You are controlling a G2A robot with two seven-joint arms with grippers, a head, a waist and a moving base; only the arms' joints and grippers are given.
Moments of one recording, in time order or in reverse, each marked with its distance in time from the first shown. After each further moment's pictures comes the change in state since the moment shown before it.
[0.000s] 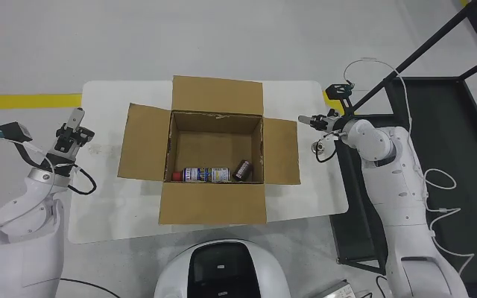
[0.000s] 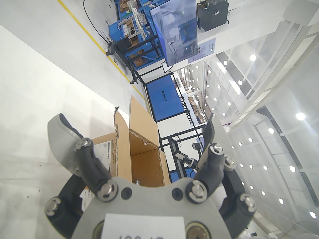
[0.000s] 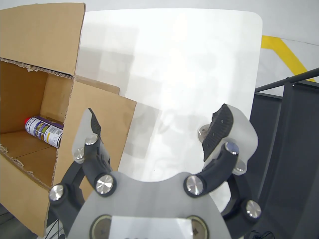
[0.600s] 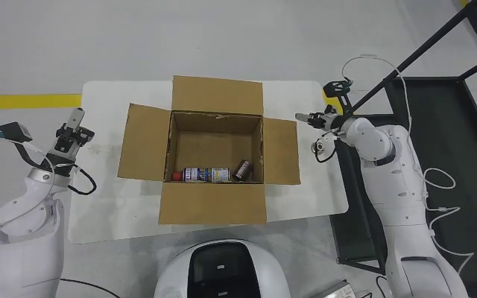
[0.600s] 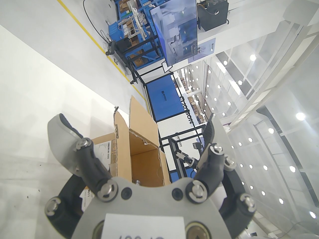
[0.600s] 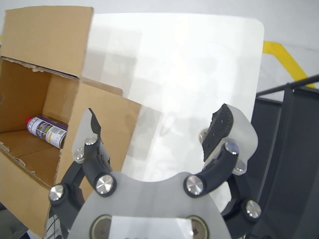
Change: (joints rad) left arm 0.000 0.000 0.000 0.000 0.000 0.000 0.000; right arm 0.010 0.000 -0.018 -0.047 0.020 -0.065 -0.034
